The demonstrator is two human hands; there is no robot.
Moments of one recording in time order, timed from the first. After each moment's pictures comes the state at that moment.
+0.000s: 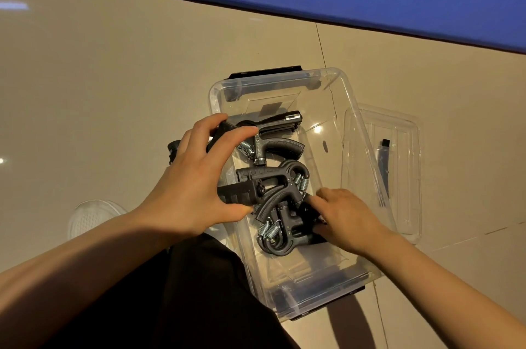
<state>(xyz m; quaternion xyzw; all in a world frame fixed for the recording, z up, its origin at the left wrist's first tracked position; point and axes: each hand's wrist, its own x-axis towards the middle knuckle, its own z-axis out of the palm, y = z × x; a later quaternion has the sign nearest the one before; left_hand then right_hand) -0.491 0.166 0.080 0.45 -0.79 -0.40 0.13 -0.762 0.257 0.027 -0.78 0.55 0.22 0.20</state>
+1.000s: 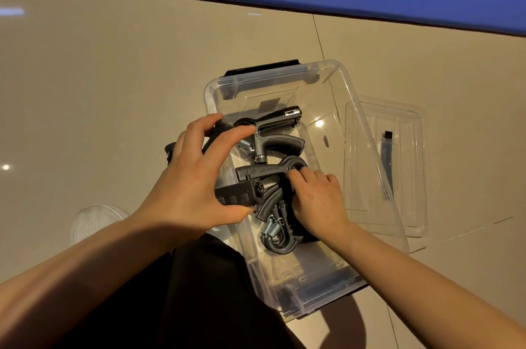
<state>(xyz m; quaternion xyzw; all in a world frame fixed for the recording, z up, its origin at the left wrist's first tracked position) -0.491 0.166 0.080 0.45 -0.78 -0.41 0.13 -0.718 0.242 -0.011 -0.71 0.70 0.08 0.08</state>
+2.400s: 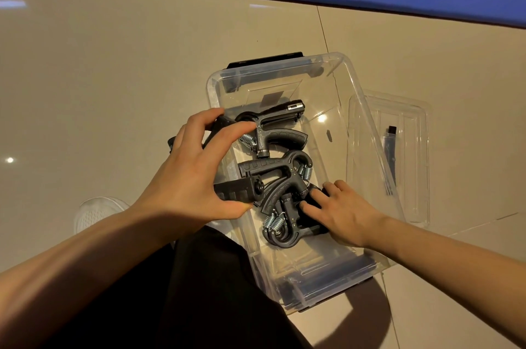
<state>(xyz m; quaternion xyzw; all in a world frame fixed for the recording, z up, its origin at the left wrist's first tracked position) -0.486 0.165 0.078 0.44 -0.79 -0.41 0.13 -0.765 0.264 0.006 -0.83 0.43 0.33 0.11</state>
